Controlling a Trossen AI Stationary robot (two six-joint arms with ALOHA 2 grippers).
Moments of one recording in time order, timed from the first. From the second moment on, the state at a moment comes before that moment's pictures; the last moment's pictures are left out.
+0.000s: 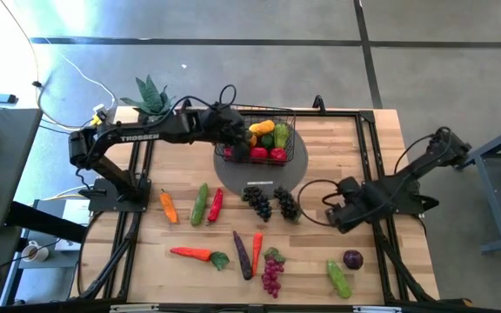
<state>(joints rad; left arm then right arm) 0.45 1.53 1.21 -0.36 -0.01 -0.21 0.57 1.28 1.12 -1.43 0.14 1.71</state>
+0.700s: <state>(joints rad) 0.34 1.53 1.21 -0.36 -0.05 -0.23 0.85 1.28 0.95 -1.08 -0.07 1.83</state>
